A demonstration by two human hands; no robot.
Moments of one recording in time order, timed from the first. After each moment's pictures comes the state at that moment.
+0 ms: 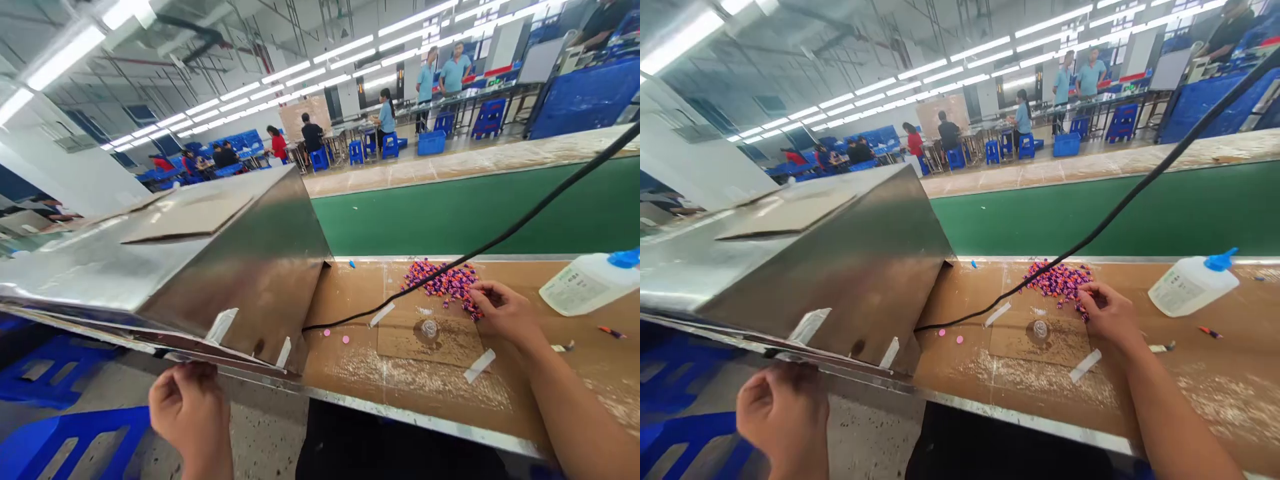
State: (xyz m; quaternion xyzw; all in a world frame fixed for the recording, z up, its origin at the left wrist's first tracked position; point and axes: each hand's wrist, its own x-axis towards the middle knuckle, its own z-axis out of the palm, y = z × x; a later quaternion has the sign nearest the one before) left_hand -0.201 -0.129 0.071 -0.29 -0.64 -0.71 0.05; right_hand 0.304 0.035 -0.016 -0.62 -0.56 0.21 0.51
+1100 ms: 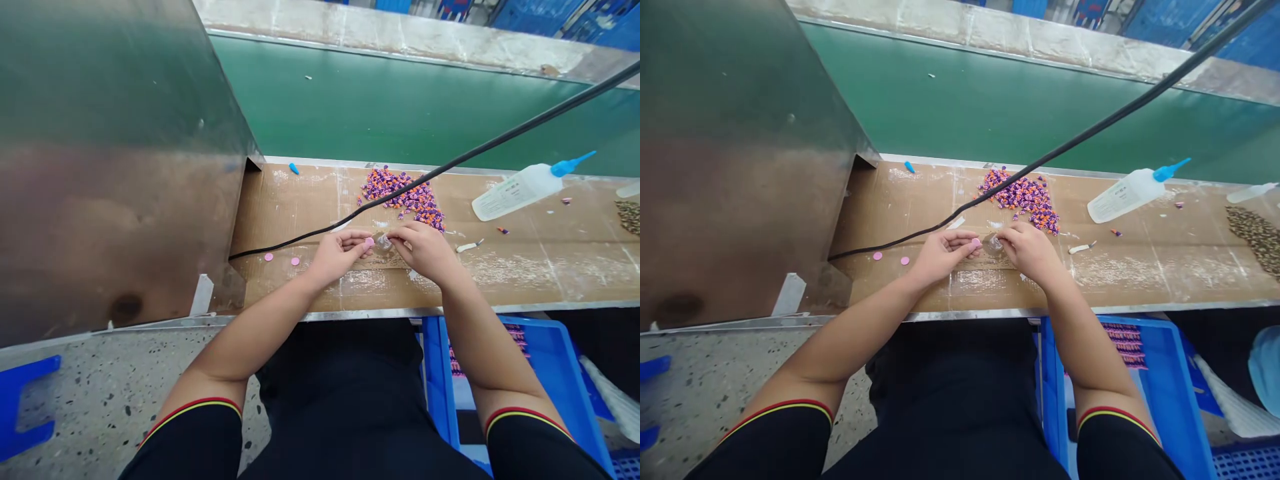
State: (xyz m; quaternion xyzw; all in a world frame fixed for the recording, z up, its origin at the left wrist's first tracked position) left_hand 0.015 -0.002 -0.017 -0.46 -0.37 -0.41 -0.69; right_hand 0.253 -0.014 0.004 -0.51 -0.83 0.08 0.19
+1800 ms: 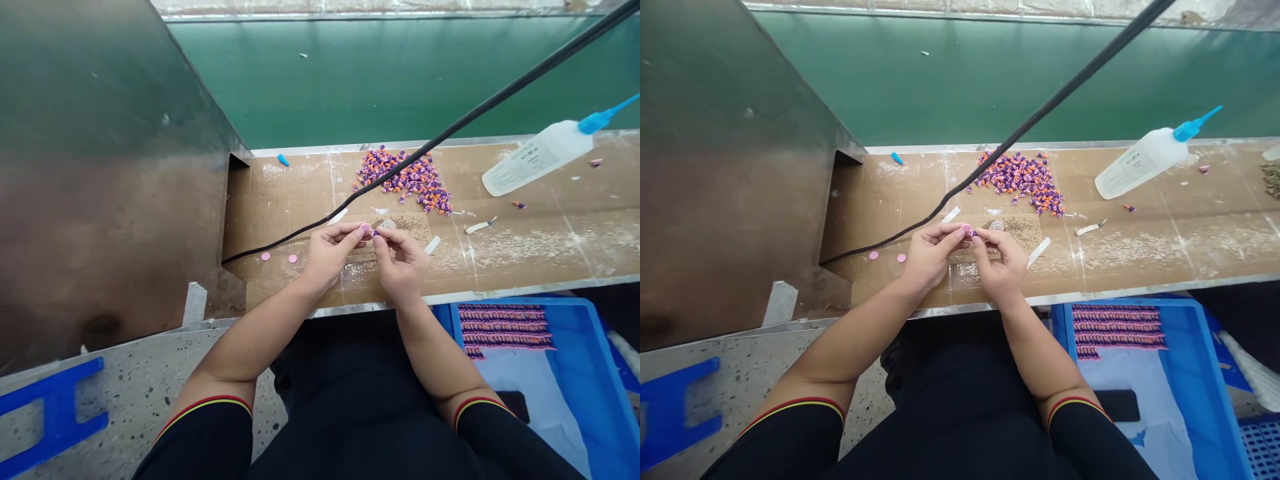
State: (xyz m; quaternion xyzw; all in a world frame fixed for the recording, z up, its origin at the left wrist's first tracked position) left_hand 0.022 -0.015 -0.012 -0.39 -0.38 -0.49 -0.68; right_hand 0.149 -0.068 -0.022 -0.57 -0.53 0.17 0.61
